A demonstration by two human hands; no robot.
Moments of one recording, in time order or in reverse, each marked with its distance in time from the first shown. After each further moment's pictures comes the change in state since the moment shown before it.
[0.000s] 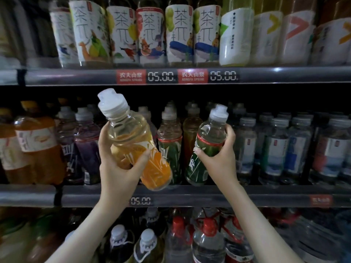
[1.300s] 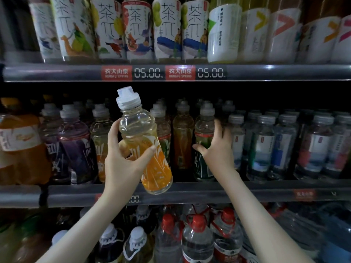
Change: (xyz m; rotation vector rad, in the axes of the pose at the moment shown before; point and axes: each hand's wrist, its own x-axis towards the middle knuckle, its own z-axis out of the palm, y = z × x) left_hand -0.002 0.013 0.026 -0.007 -0.051 -0.201; right_hand 0.027 0.001 -0.012 -0.635 -0.086 0.164
